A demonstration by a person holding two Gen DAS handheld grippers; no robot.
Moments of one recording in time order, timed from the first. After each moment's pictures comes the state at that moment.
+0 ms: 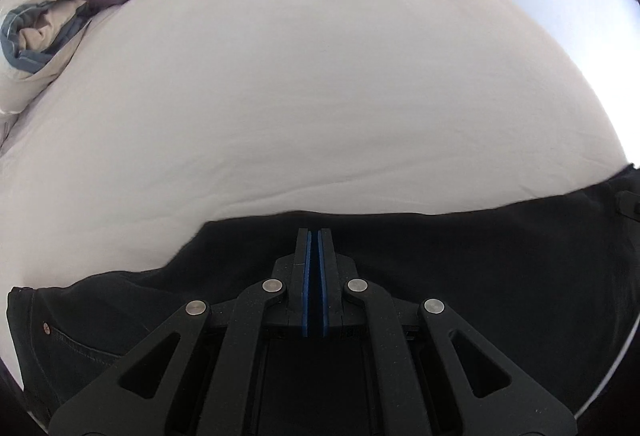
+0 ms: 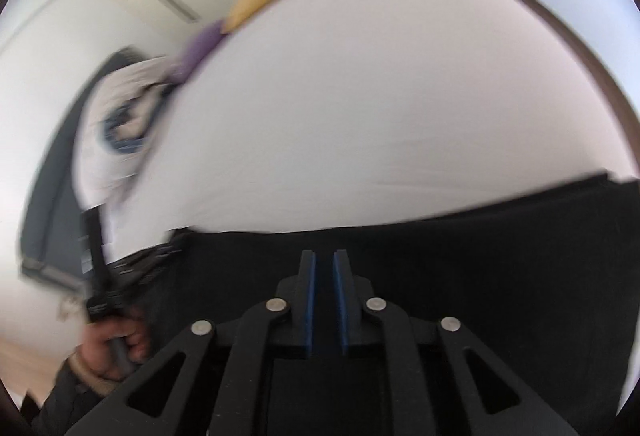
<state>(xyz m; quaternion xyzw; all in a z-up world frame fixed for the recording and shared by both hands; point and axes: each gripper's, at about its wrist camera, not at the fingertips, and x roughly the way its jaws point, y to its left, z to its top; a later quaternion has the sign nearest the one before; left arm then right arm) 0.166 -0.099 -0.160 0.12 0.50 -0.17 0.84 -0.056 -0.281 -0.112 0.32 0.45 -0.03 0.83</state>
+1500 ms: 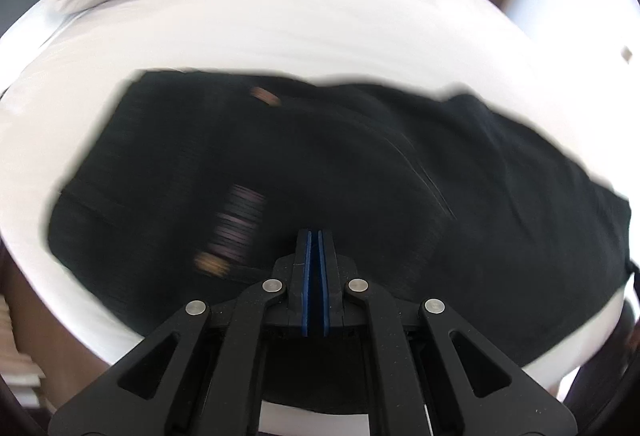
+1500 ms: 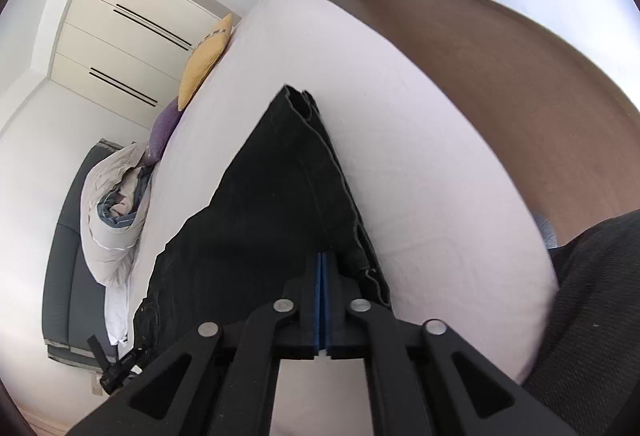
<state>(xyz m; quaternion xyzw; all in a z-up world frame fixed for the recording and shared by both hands) -0.007 0.161 -0.118 -0.05 0.49 -0.05 0.87 -0.293 -0.373 -0.112 0.42 0.37 -0.17 0.81</state>
